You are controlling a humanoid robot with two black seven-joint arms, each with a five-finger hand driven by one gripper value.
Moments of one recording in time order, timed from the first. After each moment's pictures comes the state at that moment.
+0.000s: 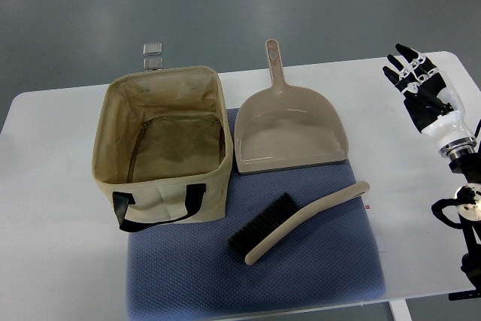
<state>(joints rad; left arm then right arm) 0.02 0.00 0.03 -0.13 -0.07 -0.03 -0.03 0.18 -0.07 1.64 1.22 -0.83 0.34 0.15</state>
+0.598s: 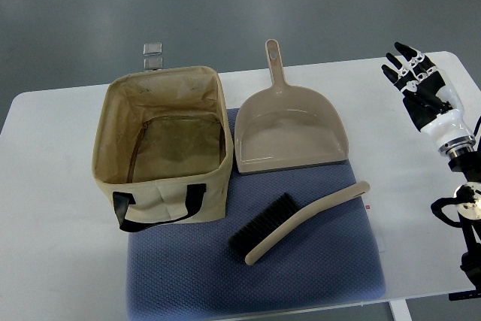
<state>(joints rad) 0.02 0.00 0.03 -0.12 -0.07 -0.02 -0.03 0.18 -0.07 1.64 1.22 -0.83 0.34 0.15</state>
